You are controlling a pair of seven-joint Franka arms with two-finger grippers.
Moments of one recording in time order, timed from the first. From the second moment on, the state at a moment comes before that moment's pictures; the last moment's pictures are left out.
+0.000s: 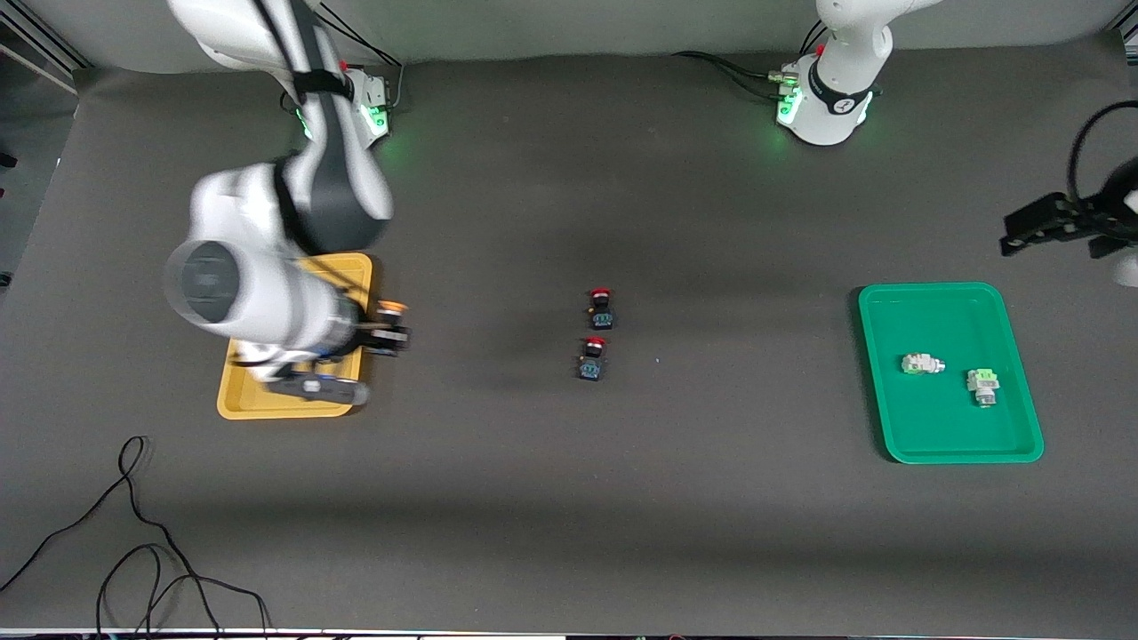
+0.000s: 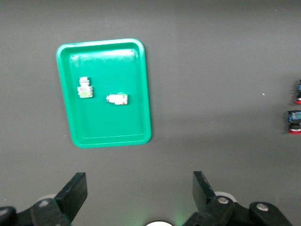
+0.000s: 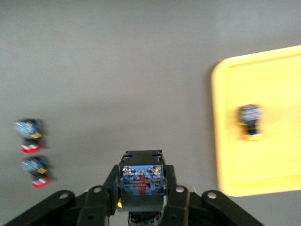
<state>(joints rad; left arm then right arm) 0.25 0.05 -0.28 -1.47 0.02 1.45 0.02 0.96 0.47 -0.87 -1.54 0.42 1.65 0.16</state>
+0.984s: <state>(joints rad) -0.01 -0.03 -0.05 -1.59 0.00 1.50 0.03 0.96 0.52 -1.02 -2.08 0.46 2.20 -0.47</state>
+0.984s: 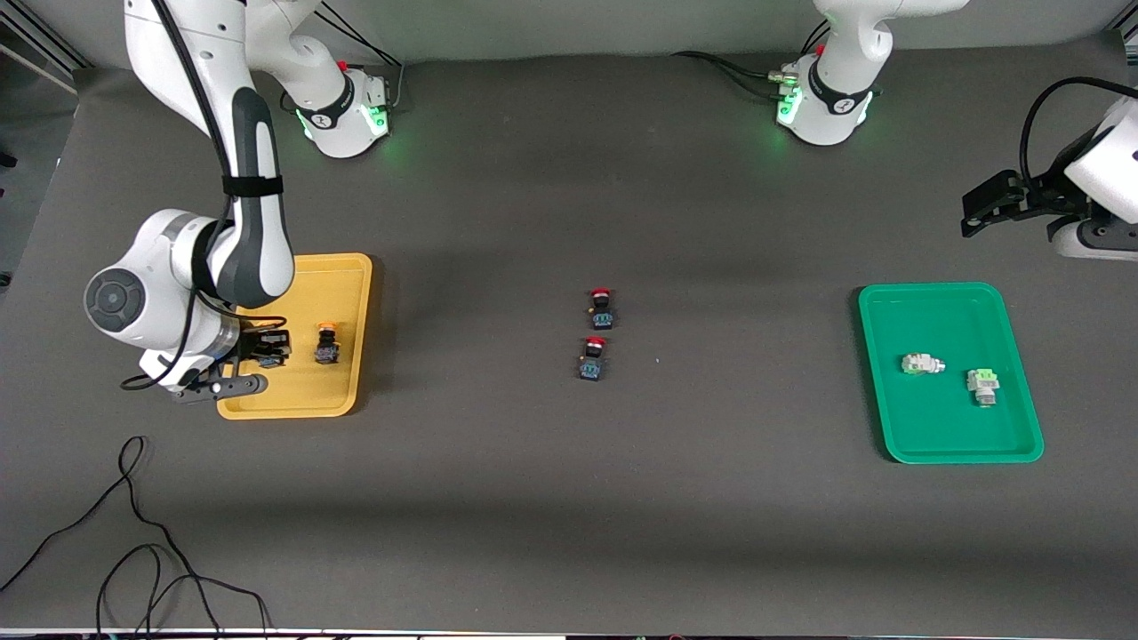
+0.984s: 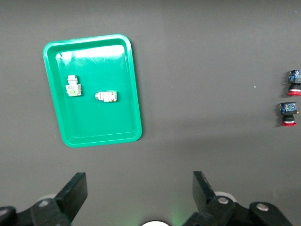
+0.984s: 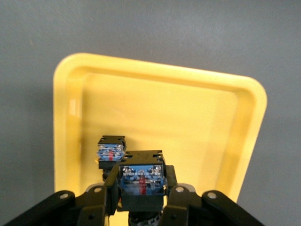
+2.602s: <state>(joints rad) -0.02 -0.01 -0.04 -1.59 0.00 1.51 0.03 0.89 0.63 -1.23 -1.91 0.76 1.85 -0.80</state>
